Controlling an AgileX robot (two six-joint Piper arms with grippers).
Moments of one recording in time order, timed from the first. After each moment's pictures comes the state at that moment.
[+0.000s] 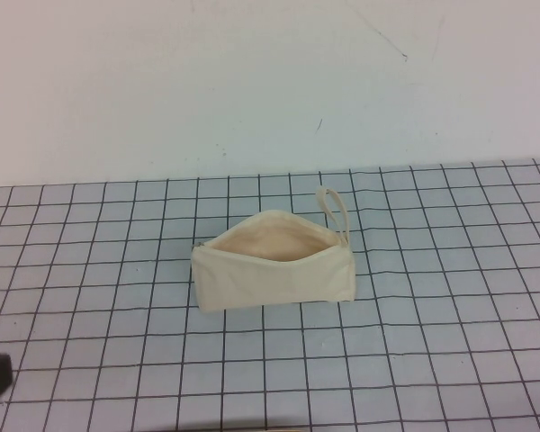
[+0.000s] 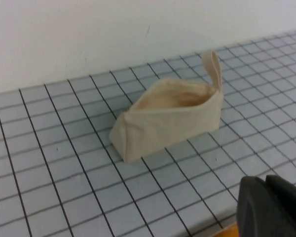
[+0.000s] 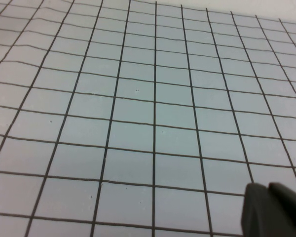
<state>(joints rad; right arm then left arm) 0.02 -0.01 0.02 -0.08 0.44 -0.07 -0.58 0.40 -0.67 0.08 0.71 -0.24</state>
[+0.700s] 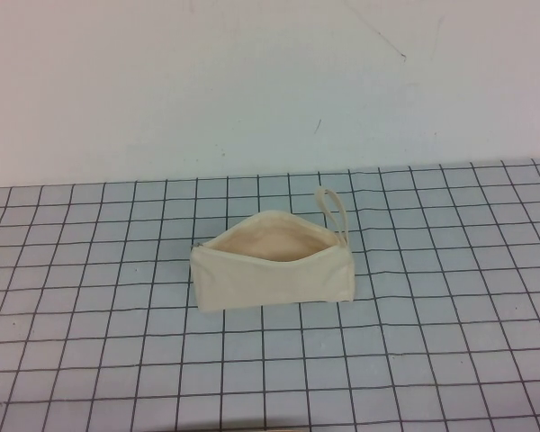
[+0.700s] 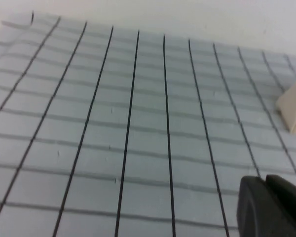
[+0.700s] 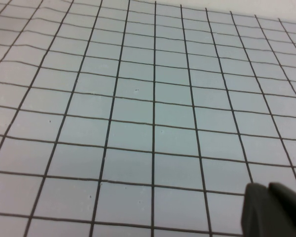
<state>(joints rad) 0.03 -0.01 0.02 -0.08 0.44 -0.07 0.01 -0.01 0.02 -0.11 0.35 -0.13</state>
